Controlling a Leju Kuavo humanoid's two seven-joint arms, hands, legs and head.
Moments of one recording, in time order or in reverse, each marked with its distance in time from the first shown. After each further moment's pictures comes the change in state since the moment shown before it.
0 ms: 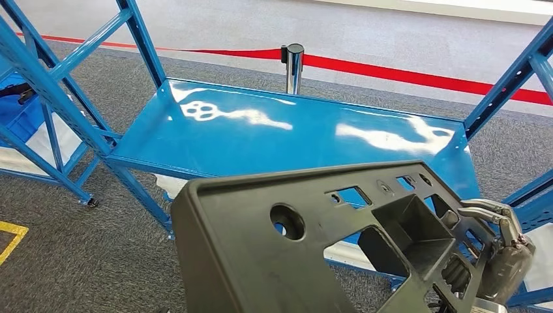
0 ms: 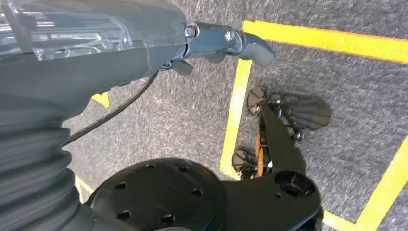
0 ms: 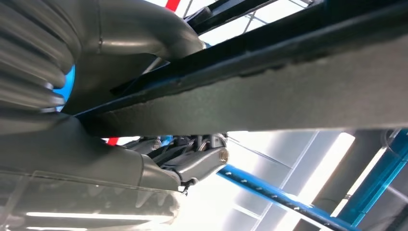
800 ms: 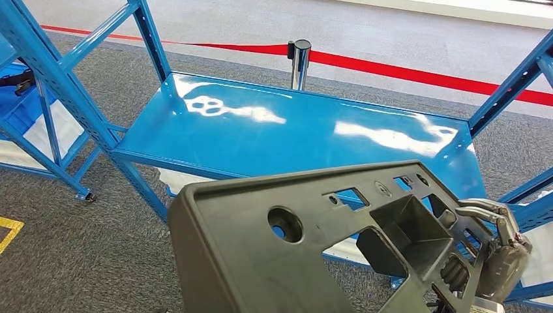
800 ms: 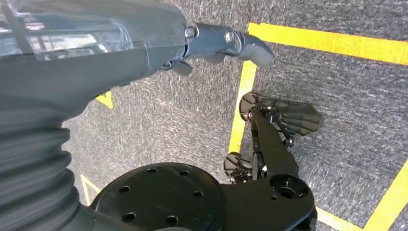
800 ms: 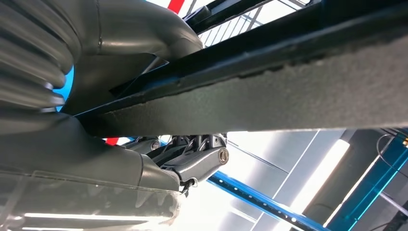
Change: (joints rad) left arm 0.001 0.002 0.001 0.000 0.000 0.001 0.000; right arm 0.001 -0.001 0.000 0.000 -0.006 0.003 -0.002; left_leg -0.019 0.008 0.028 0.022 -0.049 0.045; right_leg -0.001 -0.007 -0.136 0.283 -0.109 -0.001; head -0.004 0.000
